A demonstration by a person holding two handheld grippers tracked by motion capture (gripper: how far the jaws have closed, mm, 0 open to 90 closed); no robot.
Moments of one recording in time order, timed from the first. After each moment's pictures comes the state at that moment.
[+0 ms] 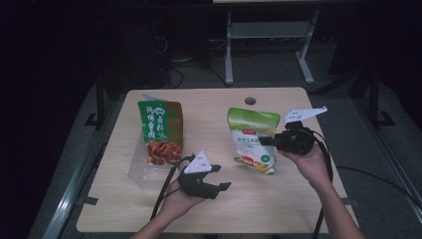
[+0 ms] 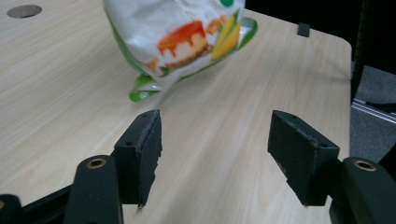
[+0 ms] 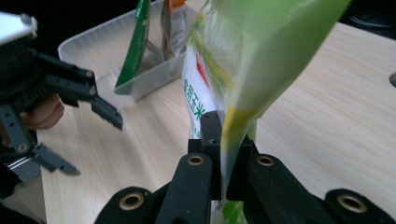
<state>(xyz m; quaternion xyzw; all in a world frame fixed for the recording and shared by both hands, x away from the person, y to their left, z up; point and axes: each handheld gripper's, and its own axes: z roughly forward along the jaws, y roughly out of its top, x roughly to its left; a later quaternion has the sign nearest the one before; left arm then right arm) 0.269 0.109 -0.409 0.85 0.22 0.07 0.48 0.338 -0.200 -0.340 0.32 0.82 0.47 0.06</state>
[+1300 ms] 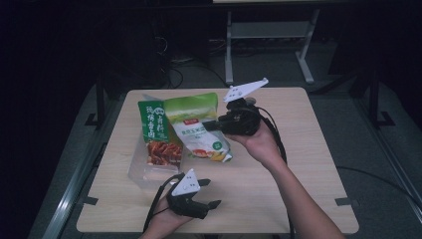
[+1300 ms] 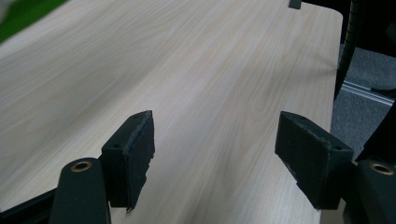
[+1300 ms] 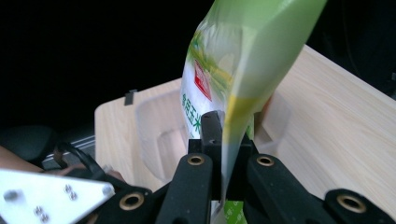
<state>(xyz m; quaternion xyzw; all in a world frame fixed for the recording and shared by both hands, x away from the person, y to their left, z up) 0.234 0.135 -0.428 0.86 0.21 0.09 0.47 0.348 -0.066 -0.264 0.20 0.84 0.50 0.03</state>
